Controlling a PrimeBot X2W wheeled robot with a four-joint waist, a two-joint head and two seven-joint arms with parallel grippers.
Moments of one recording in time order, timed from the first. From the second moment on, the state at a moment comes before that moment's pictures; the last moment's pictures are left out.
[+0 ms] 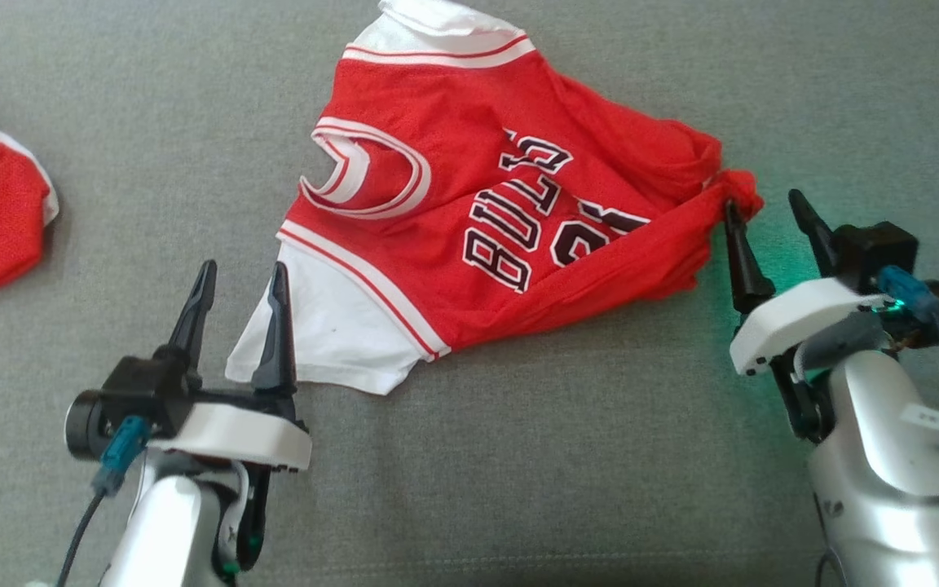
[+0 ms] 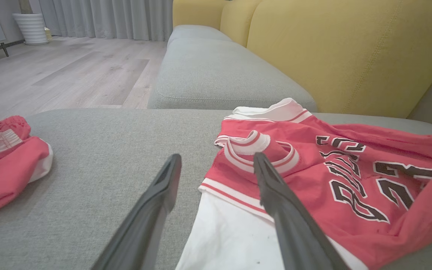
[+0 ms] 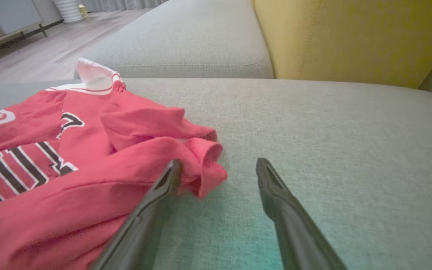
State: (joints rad) left arm -0.13 0.12 -0.24 0.11 -0.22 0.08 -0.25; right arm -0.43 -0.09 0.03 0.52 0.06 0.12 -0.04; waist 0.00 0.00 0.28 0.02
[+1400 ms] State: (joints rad) left arm -0.15 0.10 -0.19 0.09 -0.21 0.05 -0.25; right arm -0.13 -0.06 -0.18 -0.11 0.33 0.12 0.39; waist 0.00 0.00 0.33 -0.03
